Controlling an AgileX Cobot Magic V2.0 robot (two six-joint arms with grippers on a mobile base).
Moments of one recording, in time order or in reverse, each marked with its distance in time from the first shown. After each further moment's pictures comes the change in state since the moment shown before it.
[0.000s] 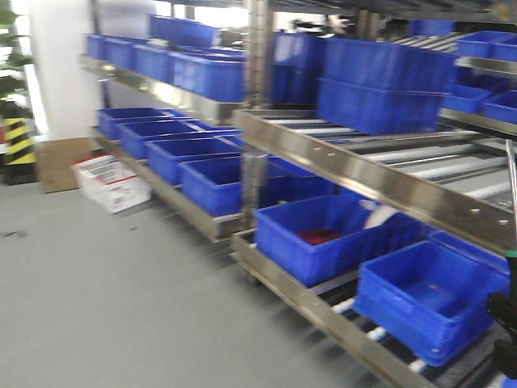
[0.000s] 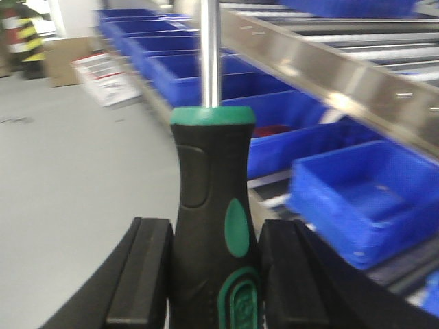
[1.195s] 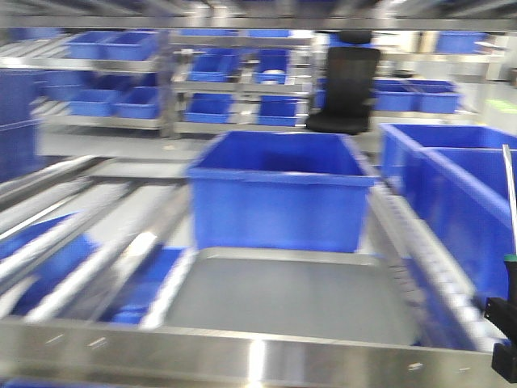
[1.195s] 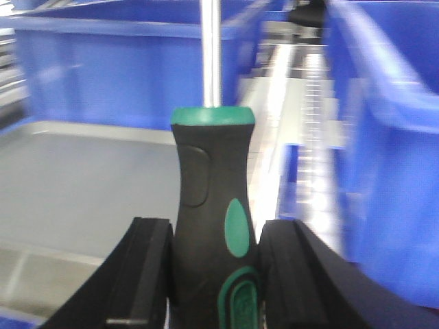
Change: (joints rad) left arm 0.000 0.000 0.000 0.000 0.000 0.000; right arm 0.000 0.000 0.000 0.000 0.020 0.000
